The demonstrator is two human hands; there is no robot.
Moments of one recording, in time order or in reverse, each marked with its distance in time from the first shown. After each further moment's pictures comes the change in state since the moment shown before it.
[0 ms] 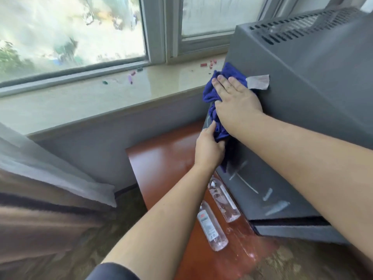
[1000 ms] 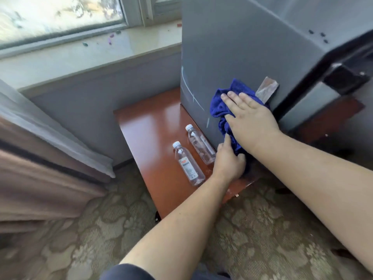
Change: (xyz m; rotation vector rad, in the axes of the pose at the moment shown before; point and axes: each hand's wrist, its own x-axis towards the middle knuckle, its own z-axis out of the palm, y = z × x) left_hand -0.215 -0.021 0.126 -0.046 -0.276 -0.115; right_hand -0.227 -0.042 0.101 0.080 -0.057 -0.023
